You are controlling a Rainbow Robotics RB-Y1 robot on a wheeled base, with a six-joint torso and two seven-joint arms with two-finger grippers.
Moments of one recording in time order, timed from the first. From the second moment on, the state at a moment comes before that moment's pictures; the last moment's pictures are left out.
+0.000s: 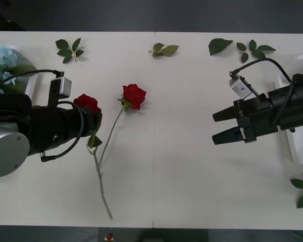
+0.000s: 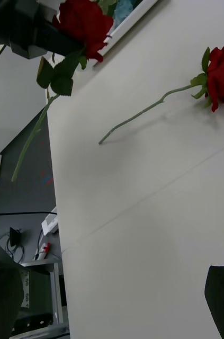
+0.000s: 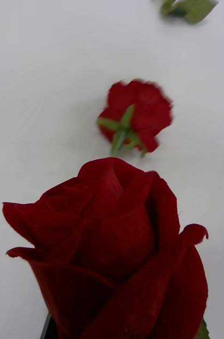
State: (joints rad) right arm -0.75 -1.24 0.97 -1.58 -2.46 0.94 2.69; left arm -0.08 0.44 -0.06 -2.25 0.63 1.31 -1.16
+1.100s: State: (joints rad) right arm -0.39 -1.28 0.83 -1.84 -2.66 0.86 2.69; left arm -0.15 0.22 -0.10 -2.06 1.39 0.82 -1.90
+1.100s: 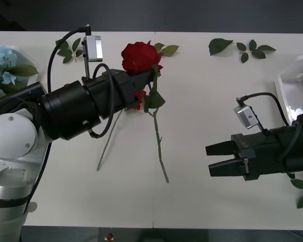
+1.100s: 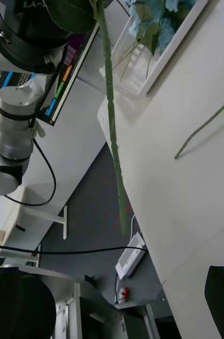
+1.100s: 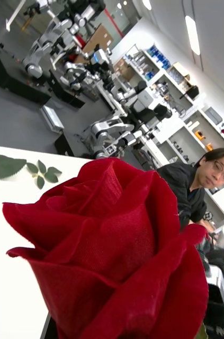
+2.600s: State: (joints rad) right arm -0.34 -0.94 0.74 -1.80 -2.54 0.69 2.69; left arm -0.18 0.03 -0.11 -1.94 1.33 0.82 -1.91
